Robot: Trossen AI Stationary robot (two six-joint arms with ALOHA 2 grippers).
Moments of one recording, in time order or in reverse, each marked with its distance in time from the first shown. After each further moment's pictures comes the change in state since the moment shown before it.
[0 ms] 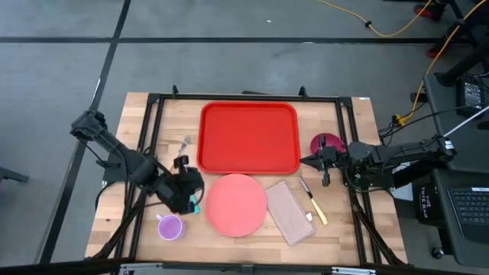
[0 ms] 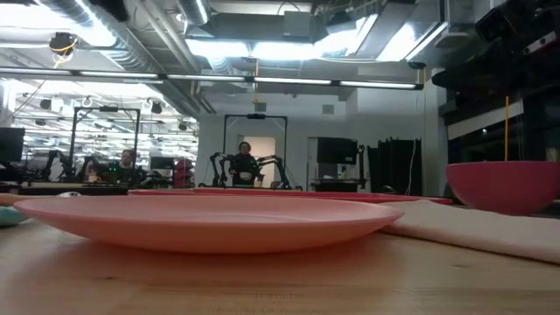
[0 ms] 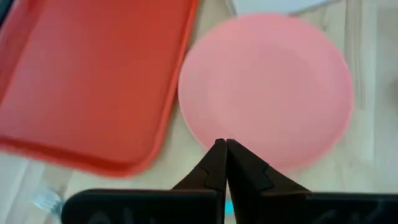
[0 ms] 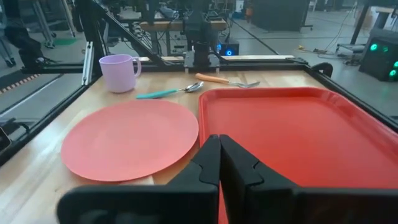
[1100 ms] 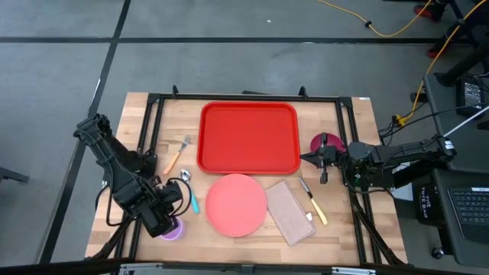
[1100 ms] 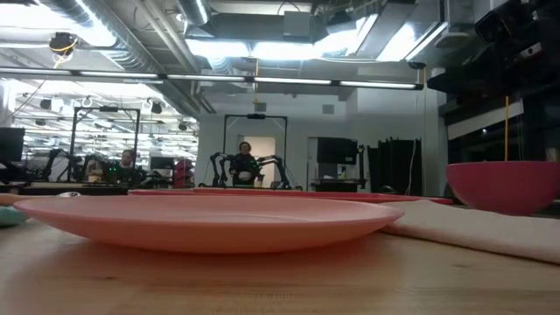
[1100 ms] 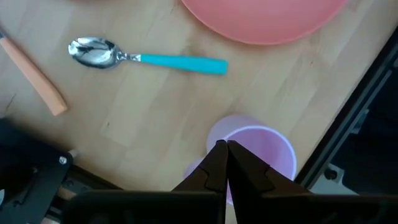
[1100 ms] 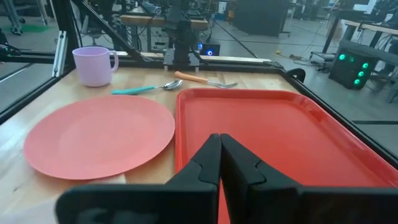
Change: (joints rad) left arm -0.220 0.075 0.103 -0.268 0.307 -0.630; right arm -0.001 0.000 0.000 0.000 0.087 -0.067
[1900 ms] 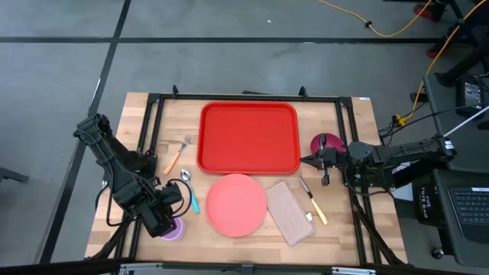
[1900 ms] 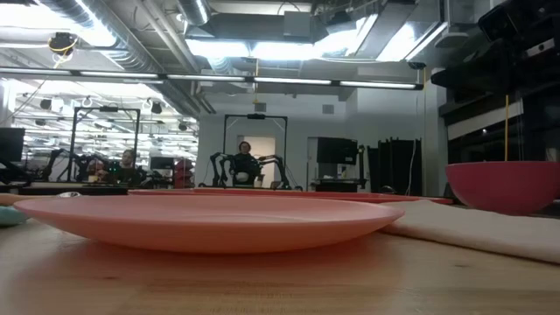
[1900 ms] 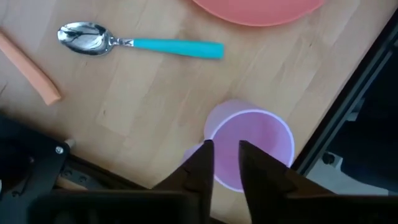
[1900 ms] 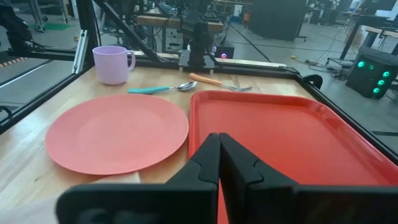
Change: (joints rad) left arm 0.000 0.000 0.000 0.002 0.046 0.011; right arm 0.000 0.000 0.000 0.008 -0.073 -0.027
